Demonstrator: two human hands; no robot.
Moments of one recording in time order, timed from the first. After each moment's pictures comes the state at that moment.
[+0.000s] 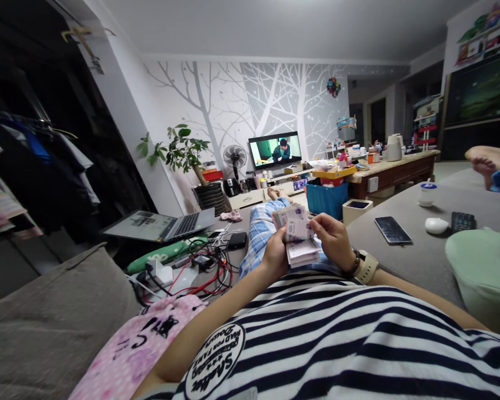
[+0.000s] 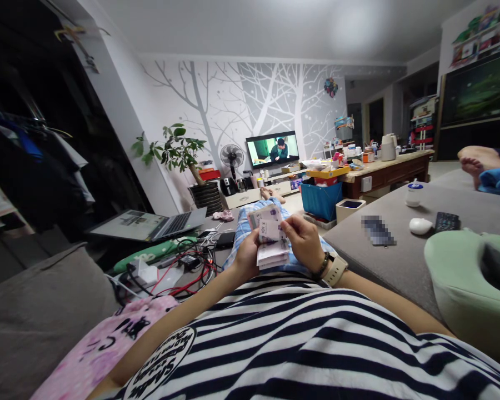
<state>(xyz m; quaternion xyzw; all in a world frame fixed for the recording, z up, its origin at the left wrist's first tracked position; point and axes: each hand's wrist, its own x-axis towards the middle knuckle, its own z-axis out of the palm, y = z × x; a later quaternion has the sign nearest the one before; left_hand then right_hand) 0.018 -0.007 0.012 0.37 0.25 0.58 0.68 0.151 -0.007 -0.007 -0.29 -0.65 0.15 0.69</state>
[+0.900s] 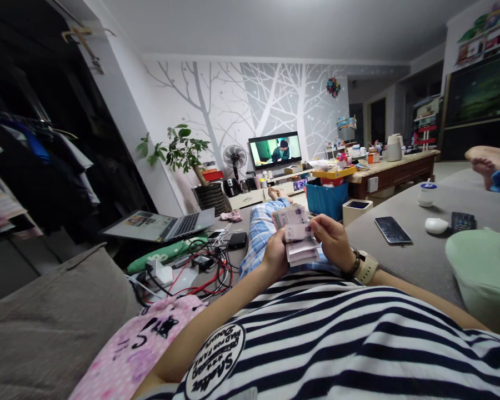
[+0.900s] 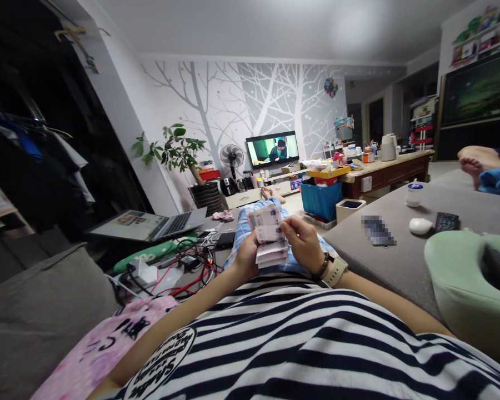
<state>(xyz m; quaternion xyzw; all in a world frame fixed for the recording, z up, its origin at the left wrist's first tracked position) 0.017 -0.009 0.012 0.39 0.25 0.58 0.67 0.150 -0.011 -0.009 -0.29 -0.66 0.18 0.67</state>
